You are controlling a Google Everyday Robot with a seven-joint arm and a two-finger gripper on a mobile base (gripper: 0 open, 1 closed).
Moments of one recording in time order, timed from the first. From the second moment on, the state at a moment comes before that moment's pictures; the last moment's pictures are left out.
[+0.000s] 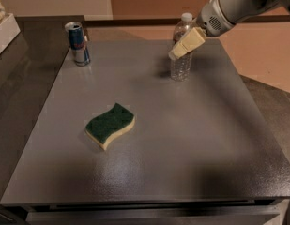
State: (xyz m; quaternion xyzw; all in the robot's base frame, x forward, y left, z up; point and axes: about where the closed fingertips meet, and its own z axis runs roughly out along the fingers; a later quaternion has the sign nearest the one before) arm 0.677 -0.123 0.939 -0.49 0.79 0.14 0.35
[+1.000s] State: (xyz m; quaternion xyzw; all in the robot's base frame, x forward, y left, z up) arm 0.645 -0.099 0.964 -0.53 0.76 0.19 0.34
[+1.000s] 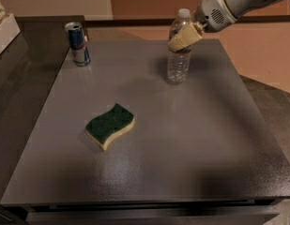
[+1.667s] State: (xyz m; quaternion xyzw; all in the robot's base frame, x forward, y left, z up) arm 0.585 -0.038 0.978 -0.60 0.69 0.24 0.33
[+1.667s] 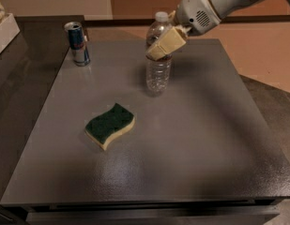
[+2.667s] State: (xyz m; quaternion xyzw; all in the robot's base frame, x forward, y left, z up) arm 0.546 0.008 0.964 -0.66 0.63 0.27 0.31
